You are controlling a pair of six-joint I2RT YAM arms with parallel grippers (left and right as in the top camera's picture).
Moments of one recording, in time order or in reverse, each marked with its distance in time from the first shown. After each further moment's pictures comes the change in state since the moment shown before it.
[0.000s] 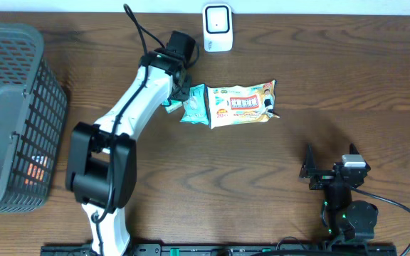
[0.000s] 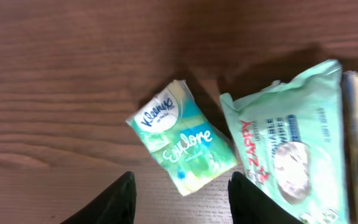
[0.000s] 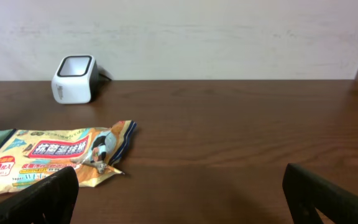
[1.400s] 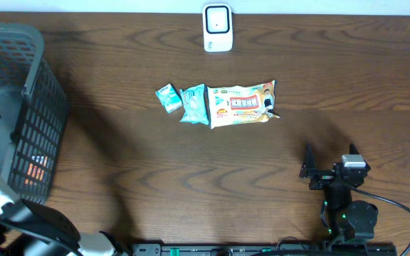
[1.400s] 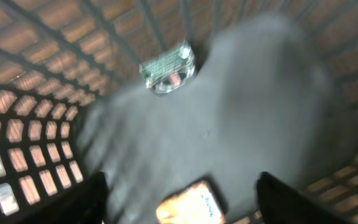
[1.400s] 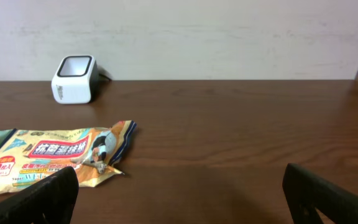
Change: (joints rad) left arm 1.094 -0.366 -0.032 -0.164 0.017 -0.004; right arm 0.000 0.000 0.000 0.000 0.000 0.000
